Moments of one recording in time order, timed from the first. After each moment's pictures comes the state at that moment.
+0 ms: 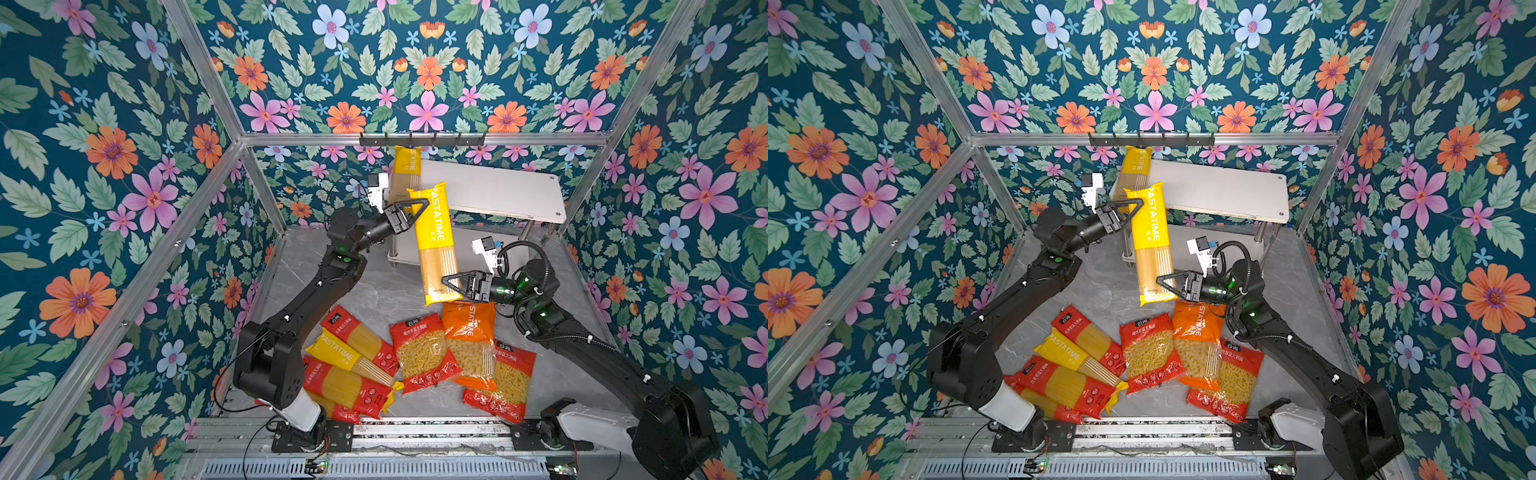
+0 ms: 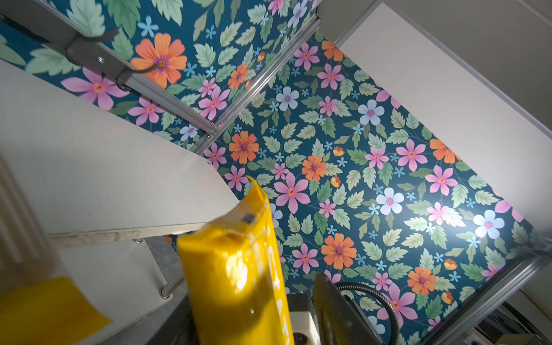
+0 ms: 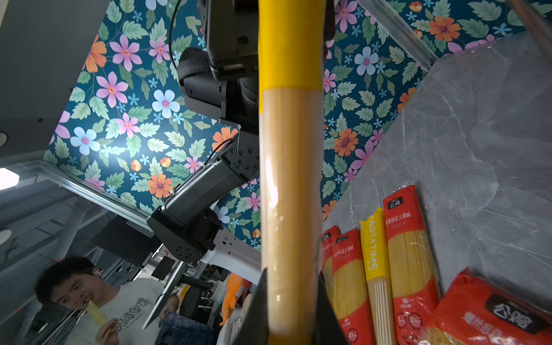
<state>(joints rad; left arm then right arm) -0.40 1.57 1.33 0.65 0.68 -1.06 0.43 1.19 0.85 0.46 -0.90 1.05</state>
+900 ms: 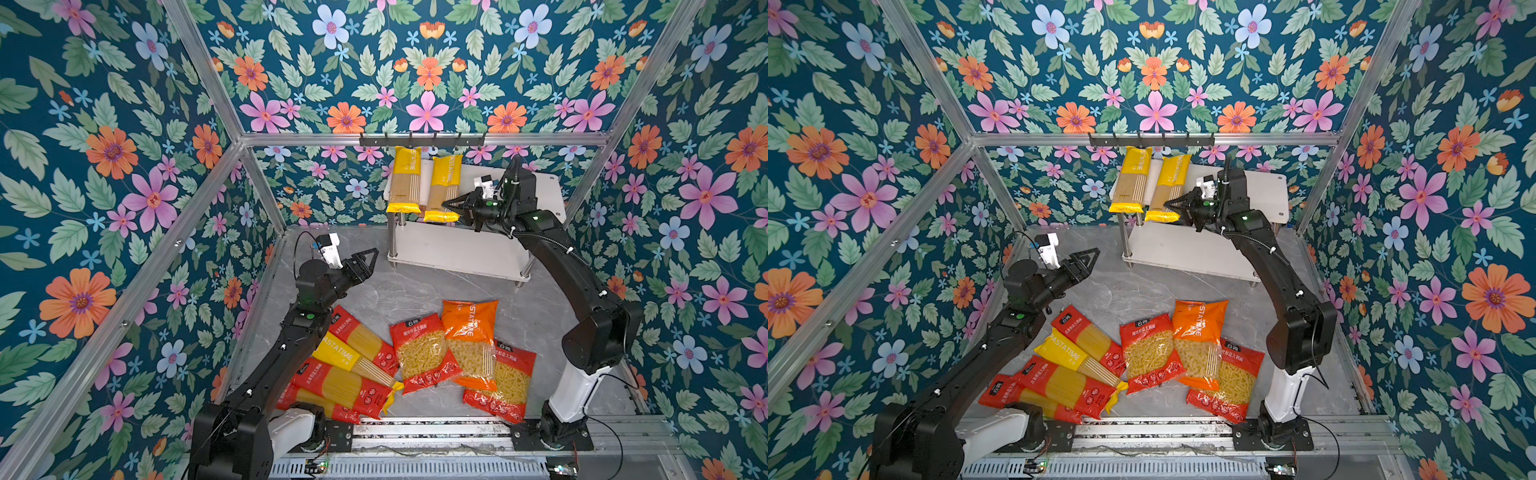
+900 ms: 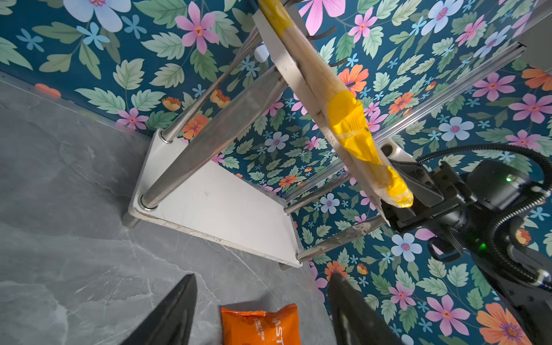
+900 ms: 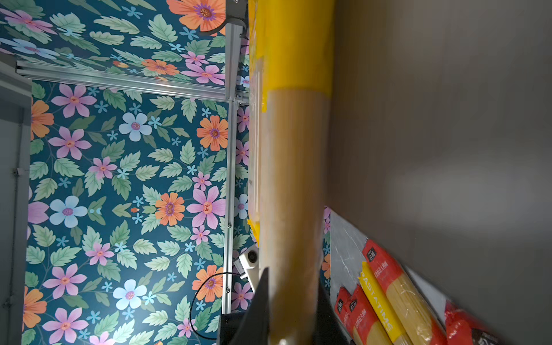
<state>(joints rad) -0.26 1.13 0.74 0.33 0.37 -0.83 0.29 1.85 1.96 -0.42 -0.75 1.12</state>
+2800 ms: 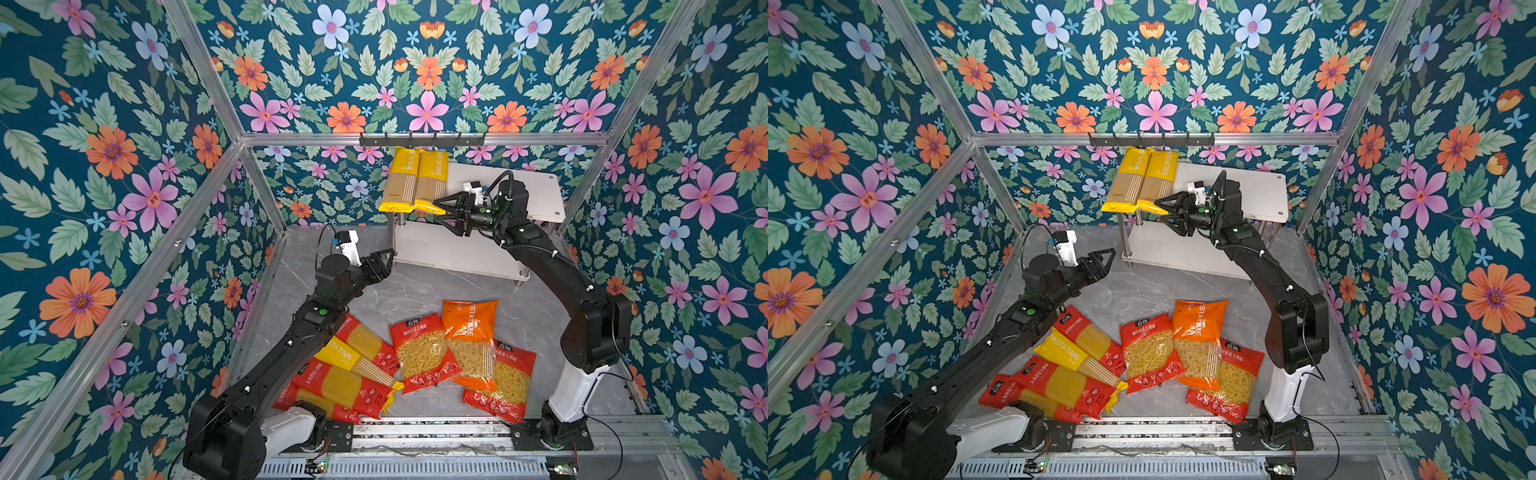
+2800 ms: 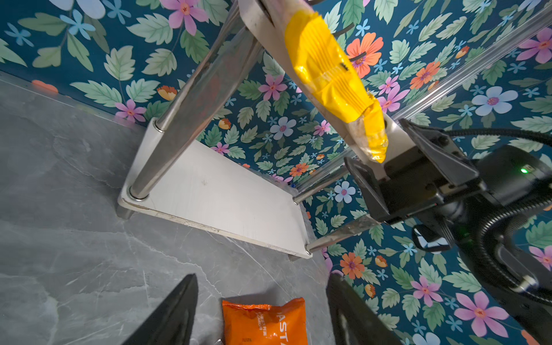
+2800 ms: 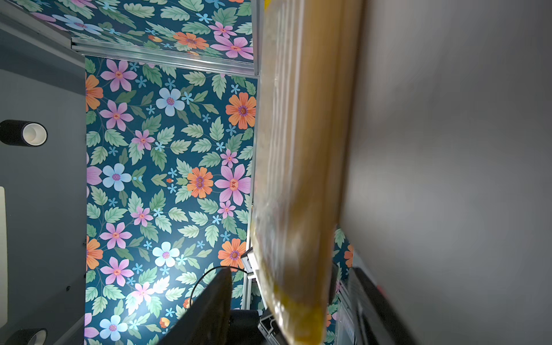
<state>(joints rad) -0.45 1.15 0.85 0.15 0.16 -0.76 0.30 1.79 1.66 0.03 -0.89 1.31</state>
